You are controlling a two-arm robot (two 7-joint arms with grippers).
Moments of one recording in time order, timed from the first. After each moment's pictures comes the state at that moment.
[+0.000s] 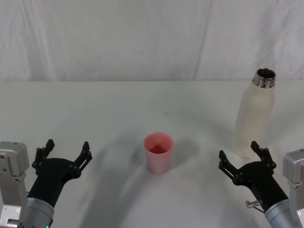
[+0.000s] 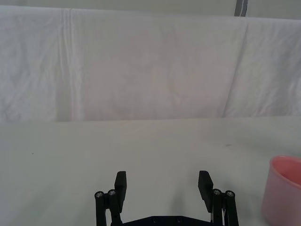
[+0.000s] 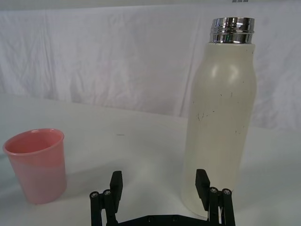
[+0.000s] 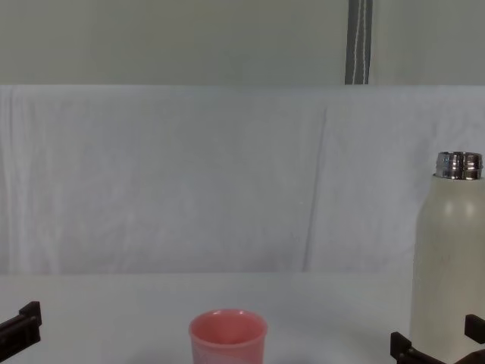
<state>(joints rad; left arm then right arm) 0.27 0.24 0.04 -1.85 -0.25 -0.02 -0.02 -0.13 0.12 -0.18 -1.64 0.07 -0.15 0.17</state>
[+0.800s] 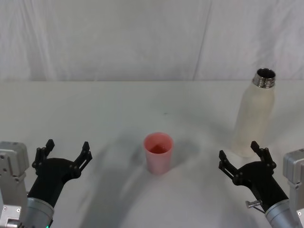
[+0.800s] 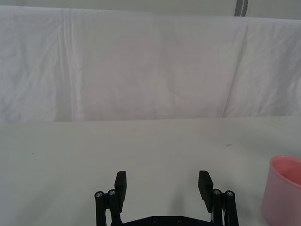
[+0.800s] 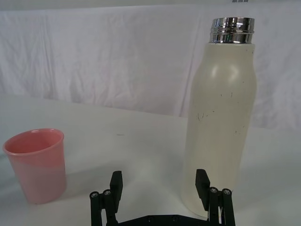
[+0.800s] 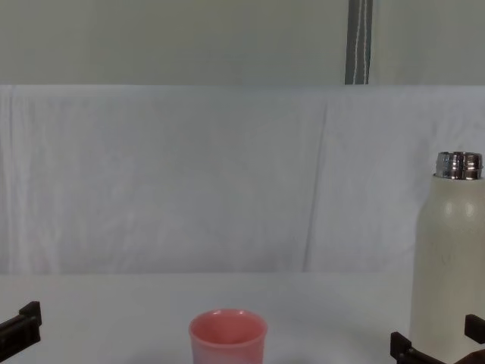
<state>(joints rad) 0.27 0.24 0.04 -1.85 -0.25 -0.02 -0.02 -0.13 0.12 -0.18 -1.64 0.07 -0.15 0.17</state>
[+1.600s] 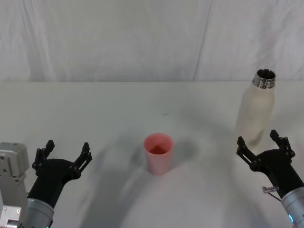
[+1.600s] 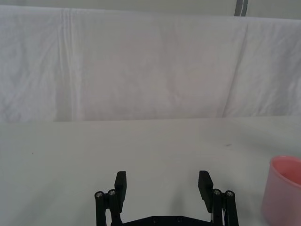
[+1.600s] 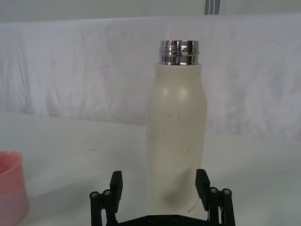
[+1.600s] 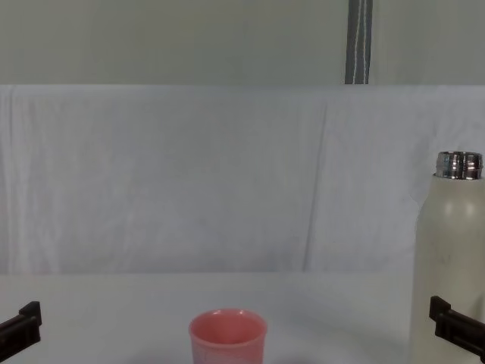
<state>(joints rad) 0.27 0.24 0.04 -1.85 -0.25 -0.02 -0.02 -0.09 0.13 -0.12 -1.63 0.12 -0.14 0.16</state>
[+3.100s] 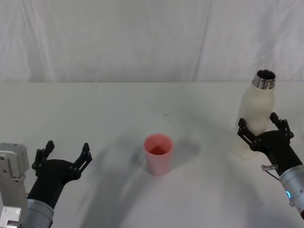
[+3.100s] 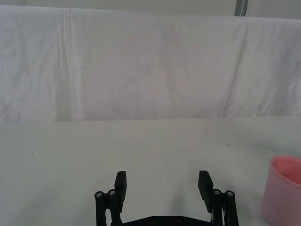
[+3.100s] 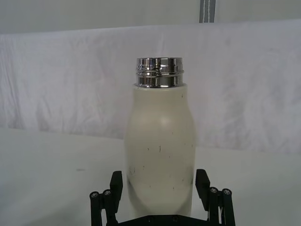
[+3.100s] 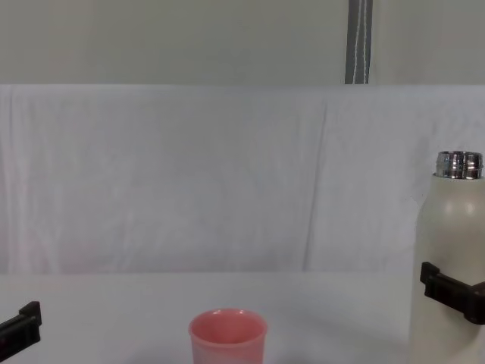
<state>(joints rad) 0.27 0.24 0.04 -1.85 -0.25 -0.02 -0.02 0.06 0.13 -0.12 -1.50 0.16 -0.15 0.18</state>
